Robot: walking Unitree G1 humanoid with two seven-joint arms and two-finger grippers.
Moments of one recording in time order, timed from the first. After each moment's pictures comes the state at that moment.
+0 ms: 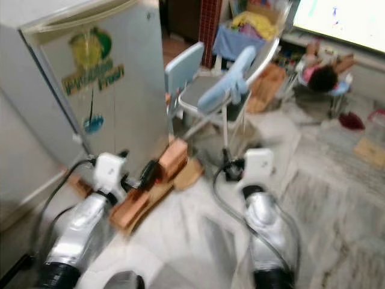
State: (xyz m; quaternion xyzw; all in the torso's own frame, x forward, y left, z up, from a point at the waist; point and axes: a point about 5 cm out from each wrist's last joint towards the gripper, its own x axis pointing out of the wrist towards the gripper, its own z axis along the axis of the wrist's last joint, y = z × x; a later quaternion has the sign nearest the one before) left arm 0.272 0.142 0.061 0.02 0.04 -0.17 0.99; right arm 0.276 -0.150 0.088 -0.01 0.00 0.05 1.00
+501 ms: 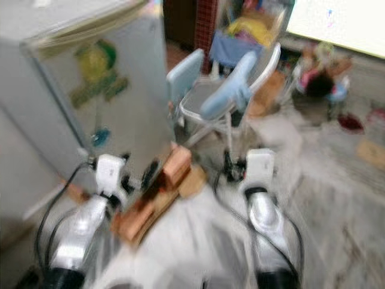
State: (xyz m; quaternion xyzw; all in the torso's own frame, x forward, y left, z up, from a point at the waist) left arm 0.258 0.139 0.050 0.00 0.07 -0.17 0.98; right arm 0.271 -0.148 0.082 -0.01 0.02 0.05 1.00
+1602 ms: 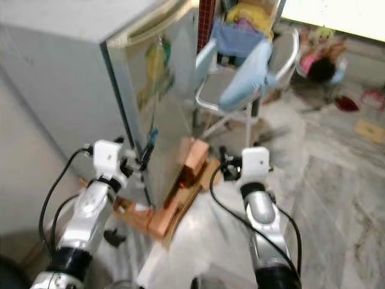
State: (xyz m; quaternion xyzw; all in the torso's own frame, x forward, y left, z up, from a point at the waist) left arm 0.299 0.128 0.078 0.00 0.00 -0.13 0.99; right arm 0.271 -0.159 0.086 -0.03 0.01 0.03 1.00
